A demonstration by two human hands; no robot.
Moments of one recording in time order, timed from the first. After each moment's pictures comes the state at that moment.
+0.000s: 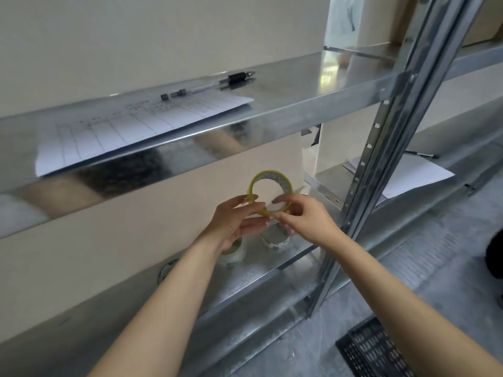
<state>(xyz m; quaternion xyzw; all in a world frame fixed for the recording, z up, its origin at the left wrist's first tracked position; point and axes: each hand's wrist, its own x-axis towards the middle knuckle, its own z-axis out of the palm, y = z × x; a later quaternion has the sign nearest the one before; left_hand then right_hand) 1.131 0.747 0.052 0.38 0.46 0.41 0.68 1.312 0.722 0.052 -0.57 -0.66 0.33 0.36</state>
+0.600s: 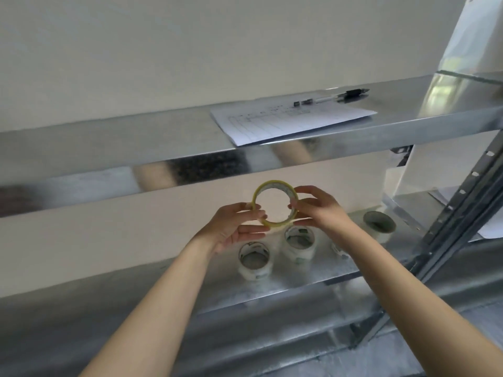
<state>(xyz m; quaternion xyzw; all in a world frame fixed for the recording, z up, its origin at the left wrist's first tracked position) 0.972 0.663 0.082 0.35 0.51 0.46 0.64 1.184 0.710 0.088 -0.44 -0.57 0.57 0.39</state>
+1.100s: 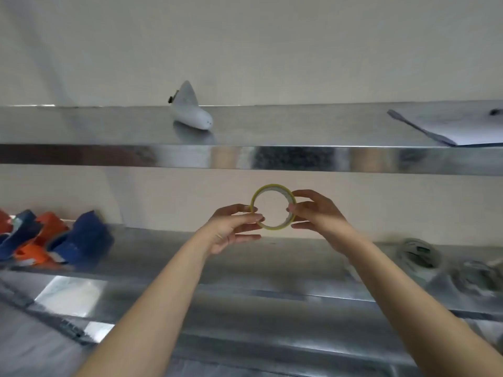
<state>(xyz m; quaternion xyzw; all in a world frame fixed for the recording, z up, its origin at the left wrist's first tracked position) 0.759 0.499 0.088 0.26 0.57 0.57 0.54 0.950 0.617 0.095 -0.33 -0.65 0.63 0.27</state>
